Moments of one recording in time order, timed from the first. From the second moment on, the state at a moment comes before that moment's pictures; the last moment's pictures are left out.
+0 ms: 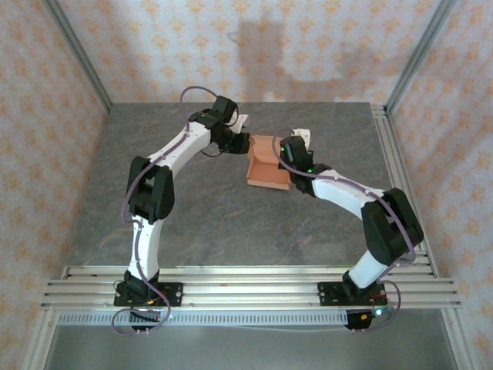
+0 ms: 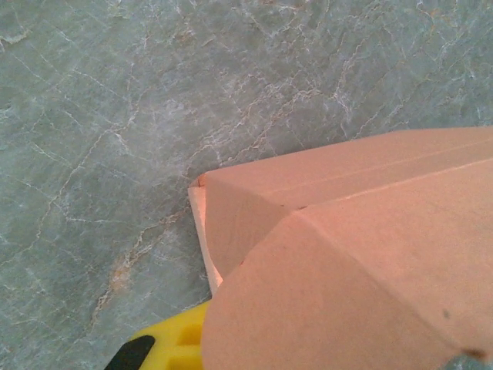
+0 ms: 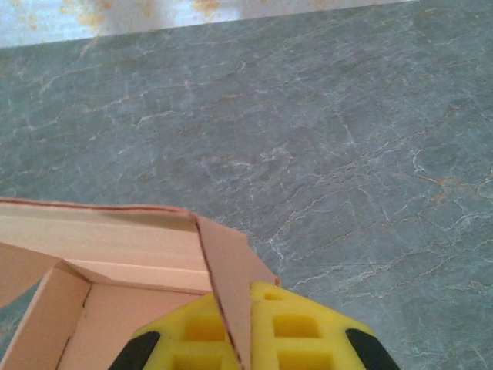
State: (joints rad) left arm -0.37 2.14 1.89 -0.80 0.38 -0.24; right arm 0.53 1.62 1.02 -0.04 0.46 0.42
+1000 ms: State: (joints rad) left arm -0.41 2.06 1.74 -0.64 0.34 -0.35; right arm 0.58 1.64 0.80 0.36 0.58 0.52
